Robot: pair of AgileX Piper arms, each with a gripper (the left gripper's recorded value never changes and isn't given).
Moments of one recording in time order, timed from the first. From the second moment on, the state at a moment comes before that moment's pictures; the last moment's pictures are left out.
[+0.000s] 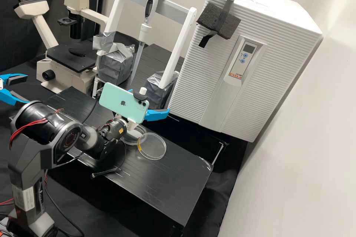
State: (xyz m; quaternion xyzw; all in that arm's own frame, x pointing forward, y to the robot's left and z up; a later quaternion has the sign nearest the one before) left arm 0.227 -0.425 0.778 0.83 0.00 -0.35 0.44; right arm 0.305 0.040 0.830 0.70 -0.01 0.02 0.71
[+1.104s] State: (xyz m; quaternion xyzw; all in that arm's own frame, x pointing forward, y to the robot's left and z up) left arm 0.227 -0.428 0.773 0.82 0.00 -0.37 0.44; right arm 0.283 0.080 0.807 0.68 0.09 0.06 0.72
